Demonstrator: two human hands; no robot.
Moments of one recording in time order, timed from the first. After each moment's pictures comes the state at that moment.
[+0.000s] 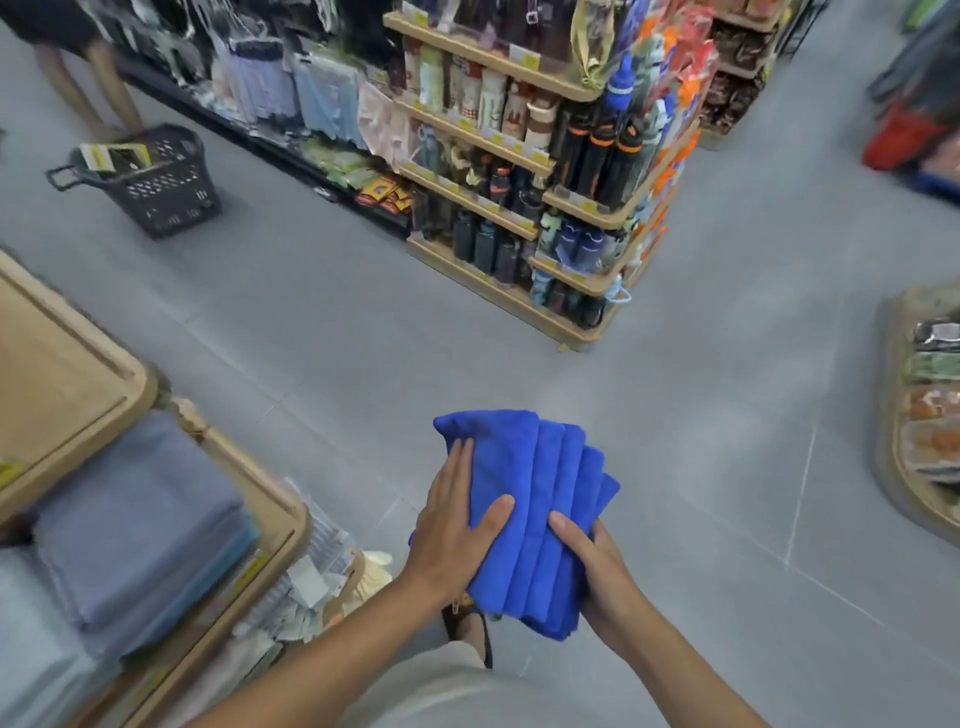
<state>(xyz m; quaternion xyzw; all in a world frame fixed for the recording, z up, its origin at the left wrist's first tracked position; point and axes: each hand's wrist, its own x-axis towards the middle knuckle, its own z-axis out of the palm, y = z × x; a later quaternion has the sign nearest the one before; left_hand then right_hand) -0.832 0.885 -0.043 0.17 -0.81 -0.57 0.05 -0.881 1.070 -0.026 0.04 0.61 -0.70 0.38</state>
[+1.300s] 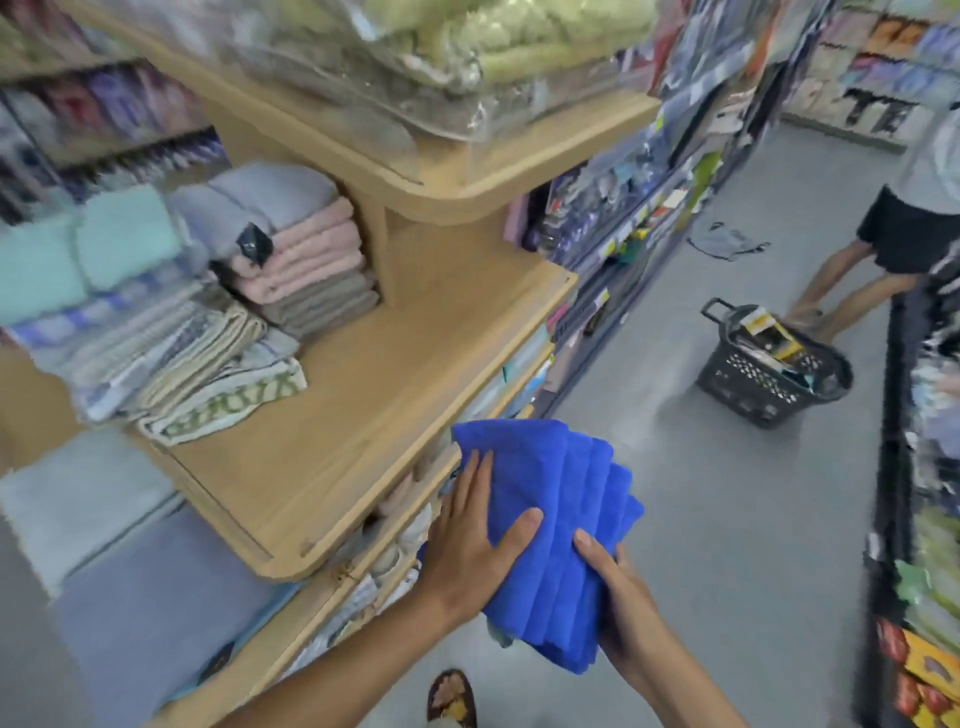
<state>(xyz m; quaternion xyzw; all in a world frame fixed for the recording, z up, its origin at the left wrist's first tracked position) -1.031 0.409 0.013 0.71 -0.45 -0.36 0.41 -1.214 0.359 0.011 -0.40 0.42 -0.26 0.77</state>
